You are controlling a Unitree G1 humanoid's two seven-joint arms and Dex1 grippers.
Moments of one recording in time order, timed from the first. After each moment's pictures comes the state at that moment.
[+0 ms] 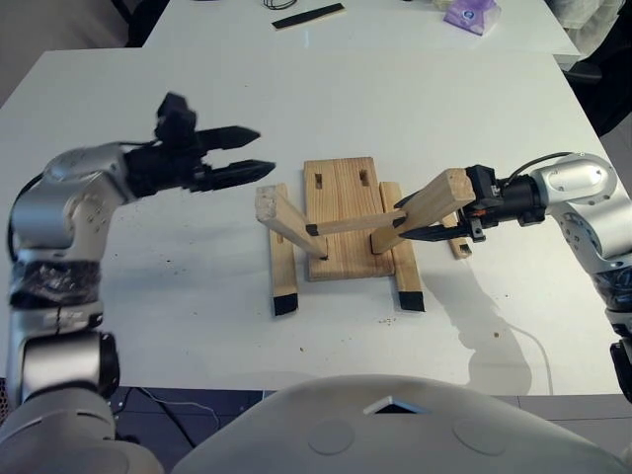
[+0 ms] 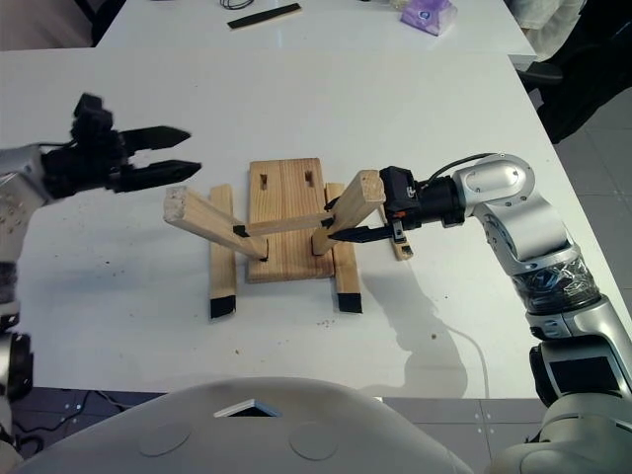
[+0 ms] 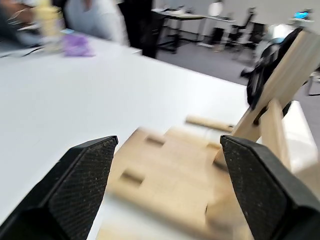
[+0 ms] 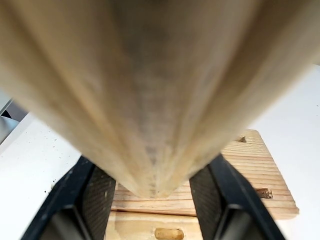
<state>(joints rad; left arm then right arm) -0.49 0.73 0.00 0.08 -0.65 0.58 -1.22 -0.38 -0.83 0.31 -0.05 0.52 0.12 1.35</state>
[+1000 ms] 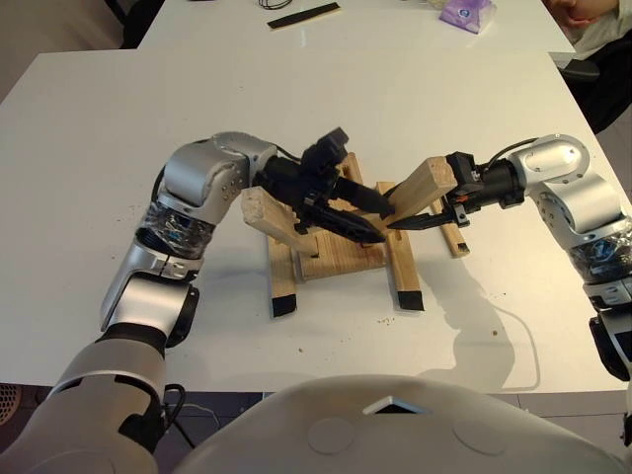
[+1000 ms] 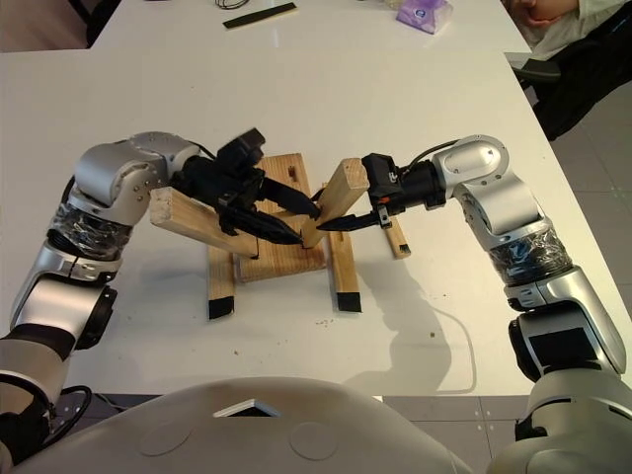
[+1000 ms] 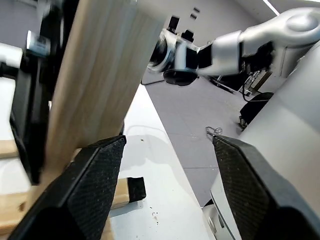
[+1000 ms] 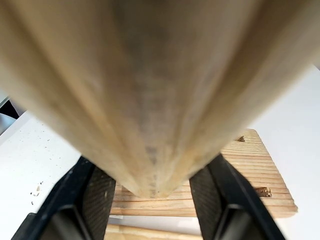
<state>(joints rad) -0.68 0.48 -0.38 0.10 -0.66 0.79 -1.53 -0.54 -0.76 0.41 0.13 0.50 0.05 1.41</state>
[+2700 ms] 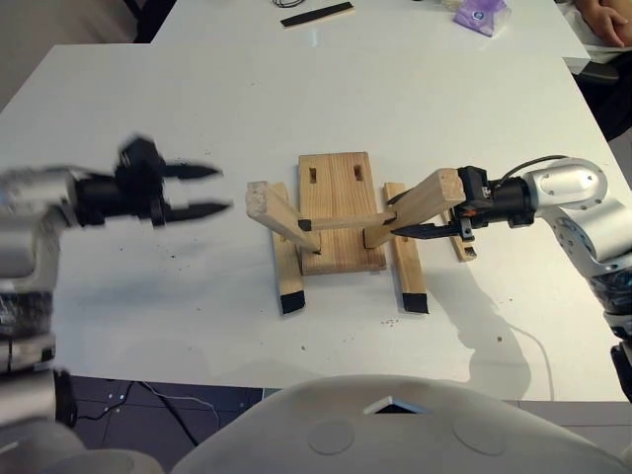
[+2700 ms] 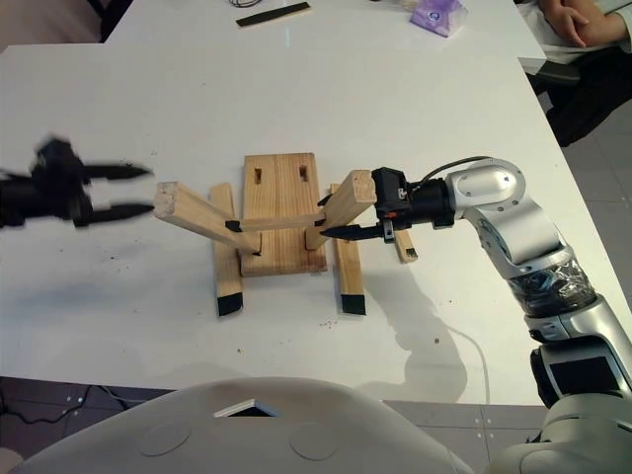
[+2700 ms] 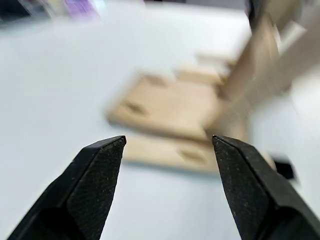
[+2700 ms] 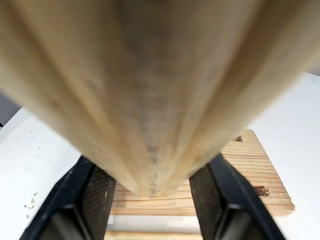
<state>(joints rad) 0.00 0.94 0.15 -0.12 -0.49 0.31 -1.36 -0.34 -0.87 0.34 -0.09 0.55 0.09 1.25</state>
